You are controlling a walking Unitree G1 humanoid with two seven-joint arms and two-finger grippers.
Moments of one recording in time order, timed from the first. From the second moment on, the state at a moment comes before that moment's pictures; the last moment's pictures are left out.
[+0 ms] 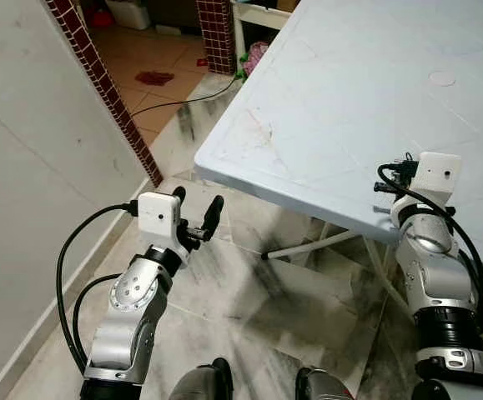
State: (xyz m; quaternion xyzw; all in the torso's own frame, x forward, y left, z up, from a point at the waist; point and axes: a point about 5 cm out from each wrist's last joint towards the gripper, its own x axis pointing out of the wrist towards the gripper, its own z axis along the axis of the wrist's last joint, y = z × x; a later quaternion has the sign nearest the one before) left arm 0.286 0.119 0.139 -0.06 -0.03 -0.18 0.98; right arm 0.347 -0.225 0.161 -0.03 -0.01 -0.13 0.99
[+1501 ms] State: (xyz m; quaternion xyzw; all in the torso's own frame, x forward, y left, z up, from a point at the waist) left arm 0.286 0.118 0.139 -0.06 -0.03 -0.18 0.98; right arm 0.346 -0.217 0.162 -0.07 -0.02 -0.17 0.98
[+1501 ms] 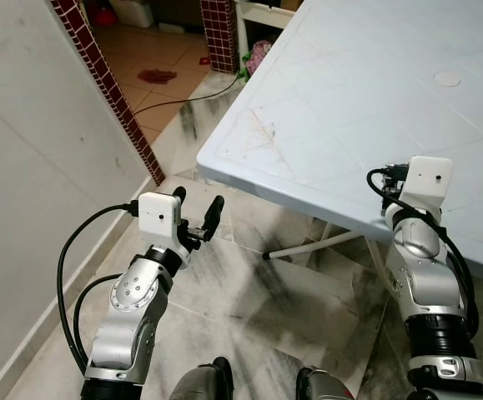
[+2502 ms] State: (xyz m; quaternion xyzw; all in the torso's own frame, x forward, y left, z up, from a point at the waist) left arm 0.286 0.117 0.138 -0.06 -0.03 -0.18 0.98; right arm 0.362 -0.203 0.172 0.01 -0.04 -0.22 0.97
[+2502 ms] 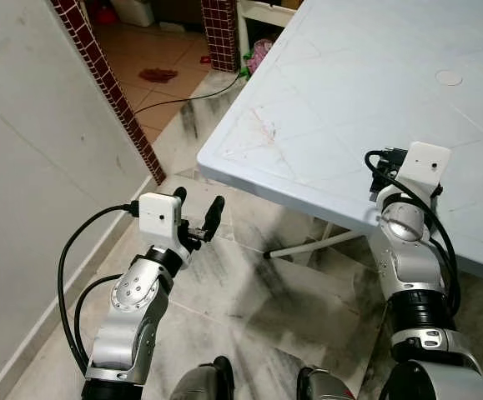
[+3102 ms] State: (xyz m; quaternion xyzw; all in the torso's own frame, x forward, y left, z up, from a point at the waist) left arm 0.285 0.117 0.137 -0.06 -0.03 -0.18 0.98; right arm 0.367 -0.203 0.172 0.04 -0.04 -0.24 0.97
